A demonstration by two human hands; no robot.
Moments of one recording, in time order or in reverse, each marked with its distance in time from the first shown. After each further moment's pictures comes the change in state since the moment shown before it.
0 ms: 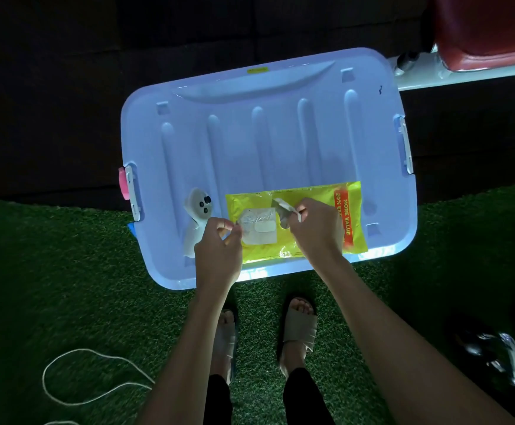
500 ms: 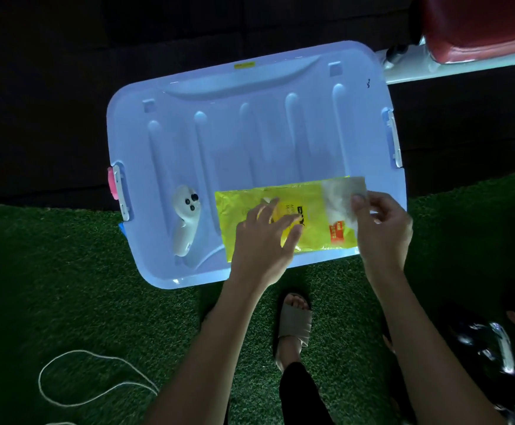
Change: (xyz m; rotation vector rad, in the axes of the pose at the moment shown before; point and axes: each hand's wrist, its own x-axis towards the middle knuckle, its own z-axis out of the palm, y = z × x) left_hand -0.007 0.005 0.067 0.584 -0.142 0.781; right_hand -0.014 0.054 -0.080 0.515 0.336 0.098
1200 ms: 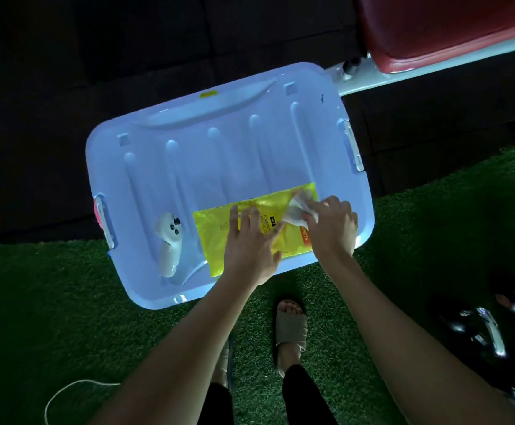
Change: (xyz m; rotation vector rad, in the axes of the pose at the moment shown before) left_hand 0.028 0.023 0.000 0.638 -0.313 0.143; right_hand 0.024 0.026 0.024 -0.732 -0.134 -0.240
